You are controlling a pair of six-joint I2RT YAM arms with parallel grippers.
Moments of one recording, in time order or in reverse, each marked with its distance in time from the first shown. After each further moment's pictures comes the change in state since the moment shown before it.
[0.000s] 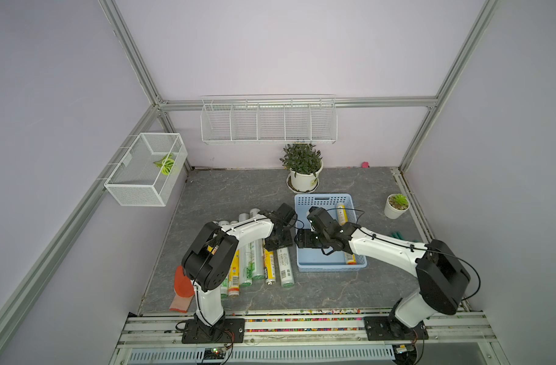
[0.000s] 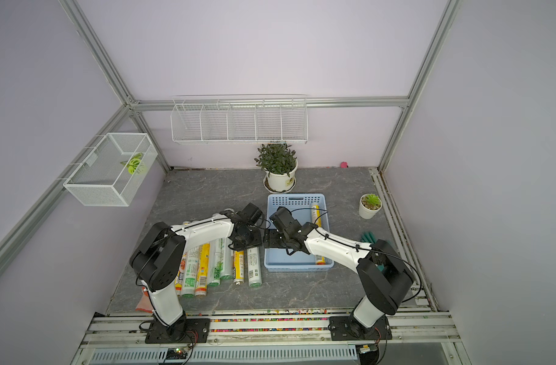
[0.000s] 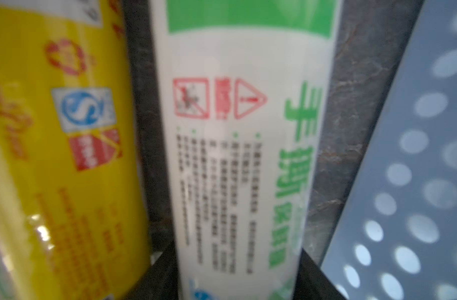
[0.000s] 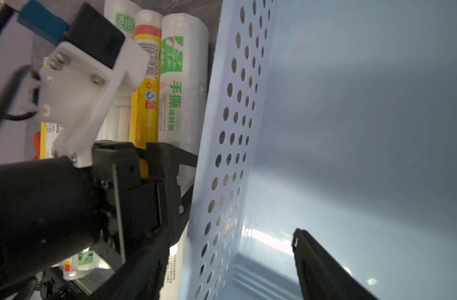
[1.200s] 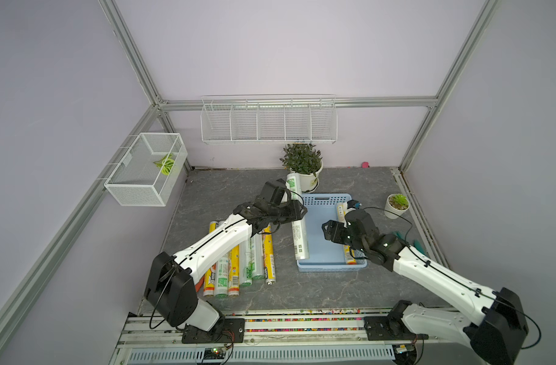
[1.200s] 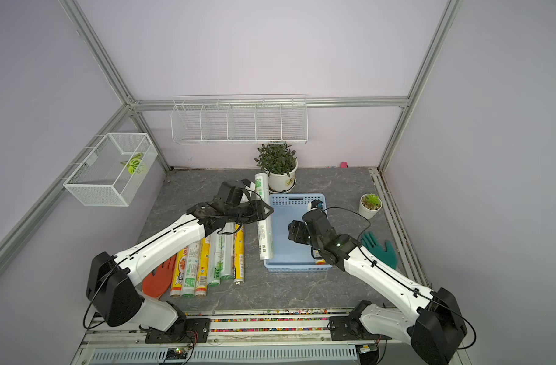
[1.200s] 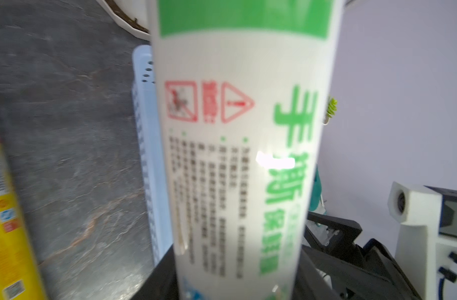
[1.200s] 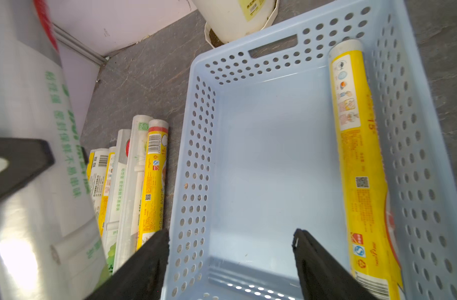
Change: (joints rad) left arm 0.003 -0.299 0.089 0.278 0.258 0.066; right arm -0.143 -0.484 -0.224 -0.005 0.167 0.023
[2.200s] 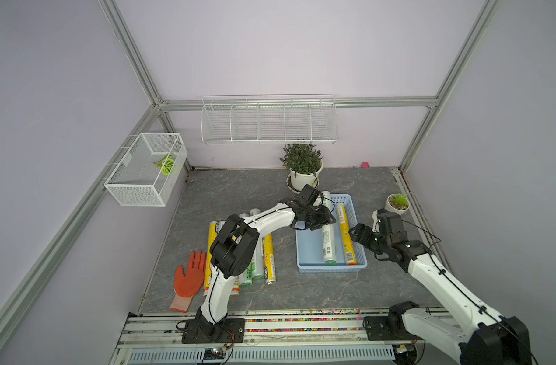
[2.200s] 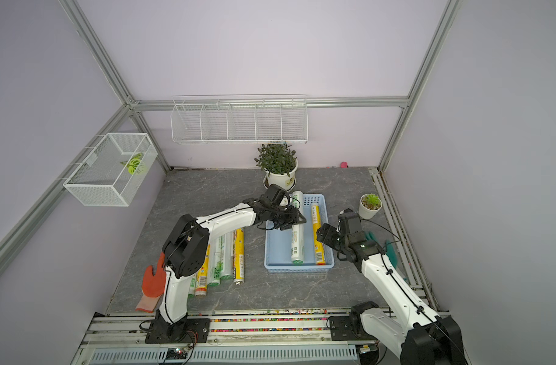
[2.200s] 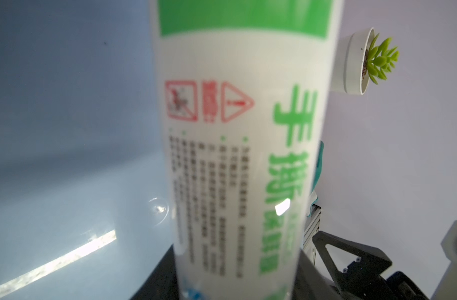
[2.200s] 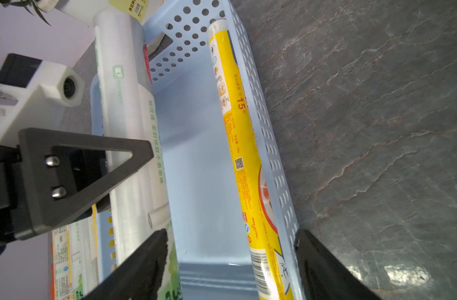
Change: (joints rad) left arm -0.099 0.555 0.340 0.045 0.193 -0.150; right arm -0.396 -0.077 -0.138 -0.097 -0.250 -0.055
